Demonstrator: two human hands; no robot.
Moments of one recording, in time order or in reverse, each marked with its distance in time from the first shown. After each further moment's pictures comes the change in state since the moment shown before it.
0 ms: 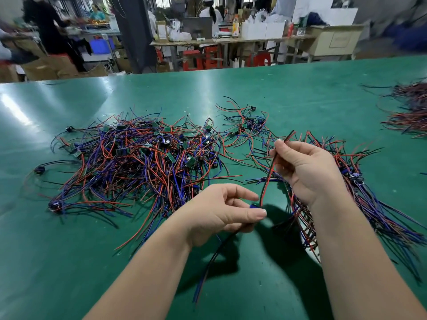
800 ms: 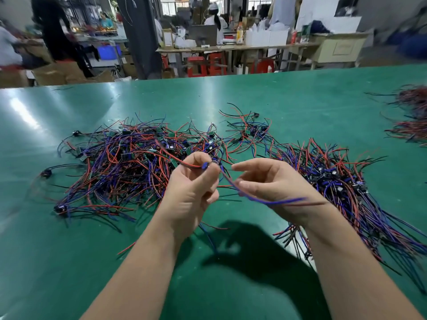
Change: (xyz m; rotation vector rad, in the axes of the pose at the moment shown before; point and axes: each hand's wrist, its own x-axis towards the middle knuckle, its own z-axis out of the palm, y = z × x) left_hand 0.000 0.015 -0.022 -0.415 0.151 0.548; right_hand -0.016 0.017 0.015 -0.248 -0.562 0.041
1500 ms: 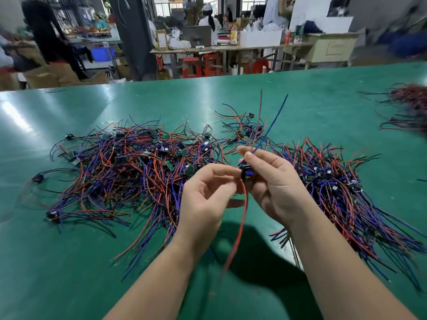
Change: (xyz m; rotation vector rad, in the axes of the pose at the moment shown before) left_hand -0.011 -0.024 0.021 0.403 0.102 0.173; right_hand 0.010 -0.003 0.015 0.493 0.189 -0.099
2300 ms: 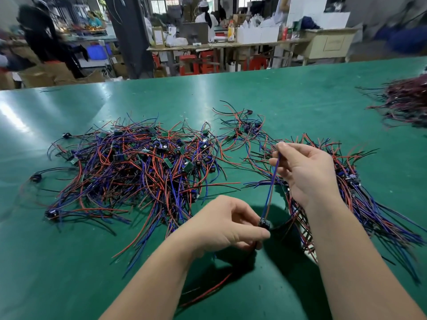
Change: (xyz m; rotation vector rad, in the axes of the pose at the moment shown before) left_hand -0.007 -0.003 -0.001 0.324 -0.515 -0.616; right_hand 0.005 -0.024 -0.031 -0.312 0.498 -0.161
